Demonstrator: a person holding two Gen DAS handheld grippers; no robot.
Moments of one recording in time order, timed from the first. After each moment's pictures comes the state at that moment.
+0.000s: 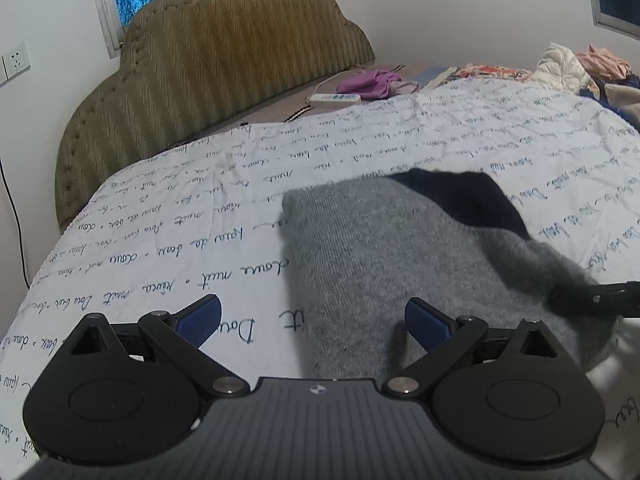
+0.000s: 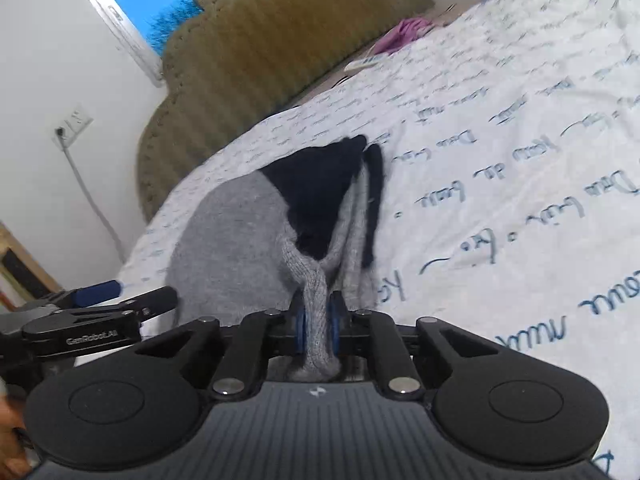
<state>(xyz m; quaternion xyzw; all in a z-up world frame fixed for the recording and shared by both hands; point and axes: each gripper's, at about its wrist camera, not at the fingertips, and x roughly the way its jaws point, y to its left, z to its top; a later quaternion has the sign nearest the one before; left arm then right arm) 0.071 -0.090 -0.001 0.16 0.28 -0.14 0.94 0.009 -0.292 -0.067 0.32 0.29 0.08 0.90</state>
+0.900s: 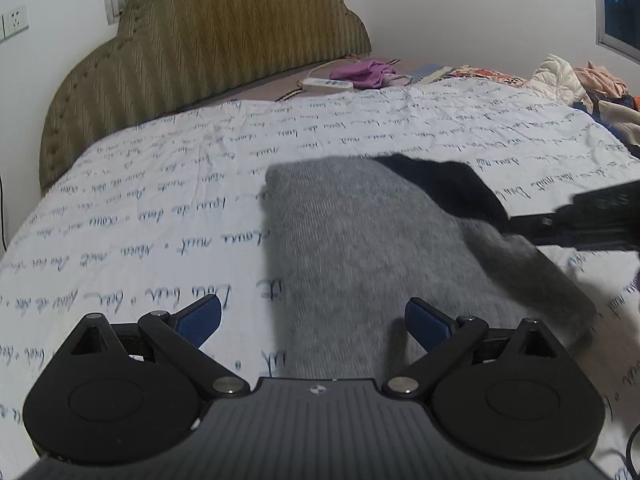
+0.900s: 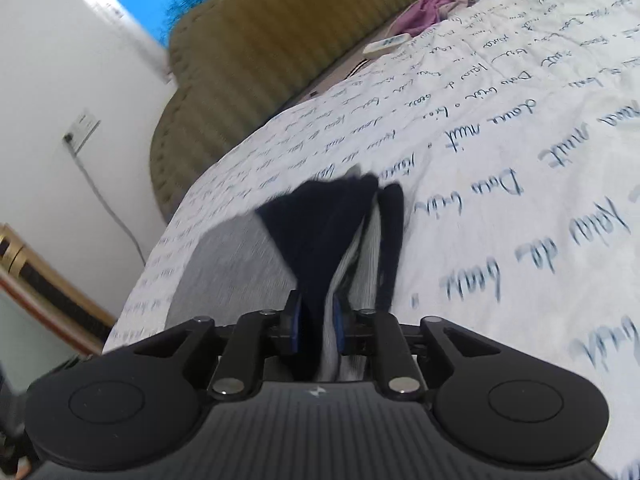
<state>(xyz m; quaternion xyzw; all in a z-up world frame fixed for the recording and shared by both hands) 0.059 -0.083 -0.013 0.12 0.32 -0.16 0.93 0.071 -0.325 -0.060 0.33 0.31 0.13 0.88</state>
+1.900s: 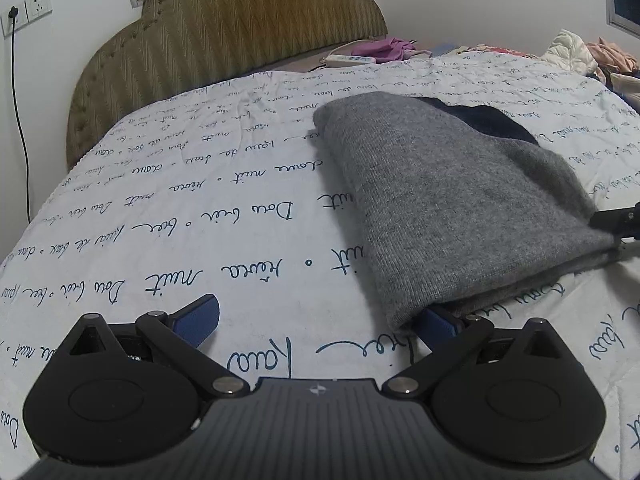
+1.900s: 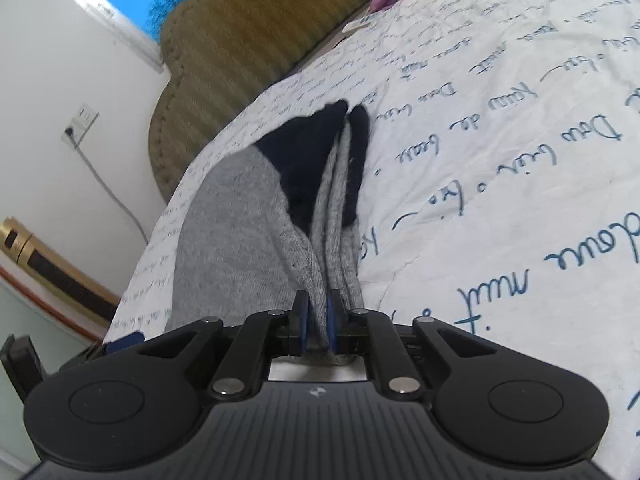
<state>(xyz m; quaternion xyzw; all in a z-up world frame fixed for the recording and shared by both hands) 0.032 -0.030 -0.044 0.14 0.33 -0.13 0.93 -0.001 -0.315 -0.081 0.35 0.34 0.12 0.87</state>
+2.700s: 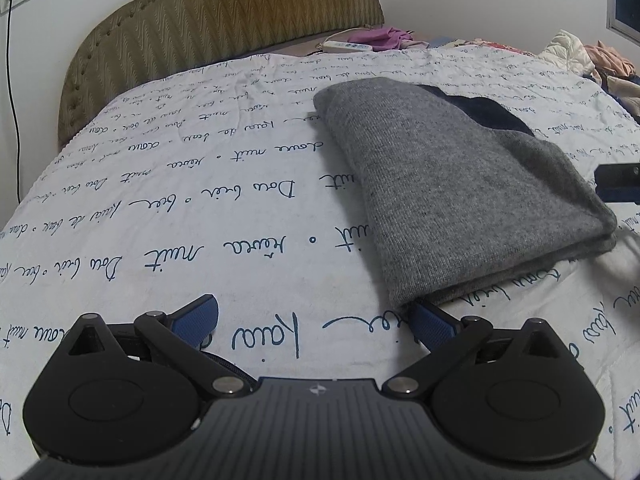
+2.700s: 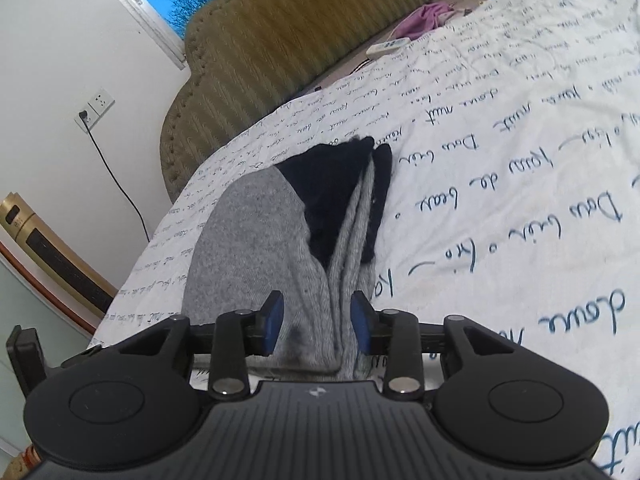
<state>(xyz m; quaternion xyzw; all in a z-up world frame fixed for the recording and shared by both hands) 0.031 -0.018 -0.046 0.12 0.35 -0.14 0.92 -0.002 -0.316 -0.052 0.30 0.31 0.12 0.89</state>
